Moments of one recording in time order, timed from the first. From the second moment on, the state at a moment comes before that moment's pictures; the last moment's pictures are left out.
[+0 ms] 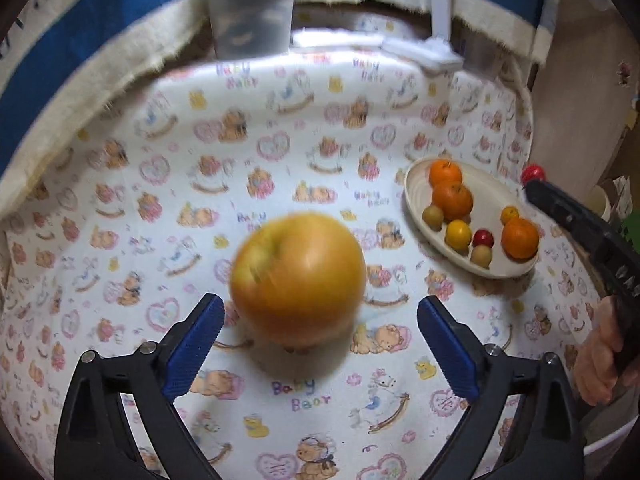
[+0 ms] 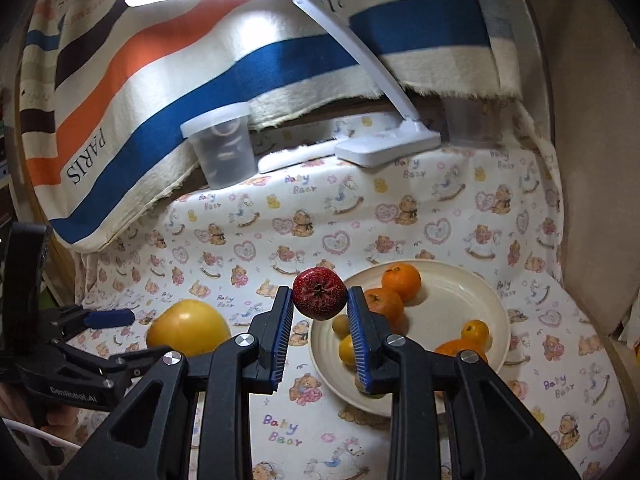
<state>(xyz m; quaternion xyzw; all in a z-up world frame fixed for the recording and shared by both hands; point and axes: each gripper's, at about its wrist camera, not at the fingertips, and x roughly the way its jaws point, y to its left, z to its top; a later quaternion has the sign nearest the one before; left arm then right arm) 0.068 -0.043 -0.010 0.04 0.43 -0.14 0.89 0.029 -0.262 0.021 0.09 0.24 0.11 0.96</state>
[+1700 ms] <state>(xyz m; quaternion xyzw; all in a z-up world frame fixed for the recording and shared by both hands) 0.117 -0.233 0.017 0.06 0.39 -0.25 0.89 0.045 -0.413 0.035 0.25 0.23 -0.02 0.94</state>
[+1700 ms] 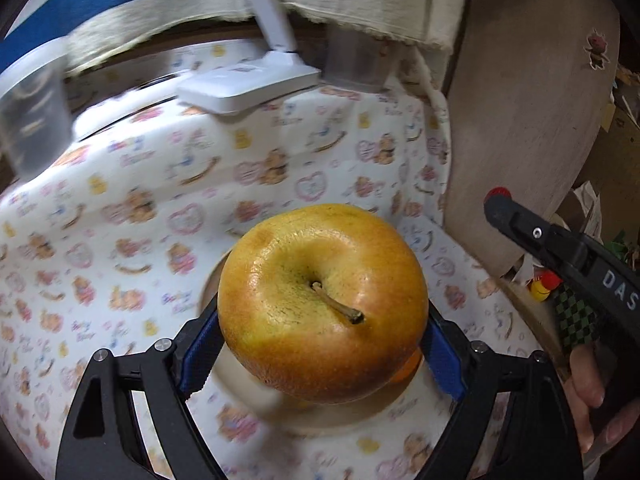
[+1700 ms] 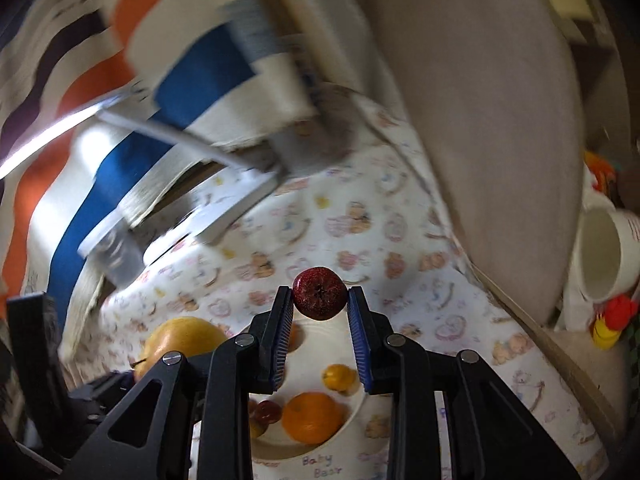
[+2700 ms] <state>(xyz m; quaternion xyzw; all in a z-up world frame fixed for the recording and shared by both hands) 0.142 -0.306 -0.033 0.12 0.41 -0.25 0.87 0.061 -0.419 0.015 0.27 0.27 -0.04 0.92</state>
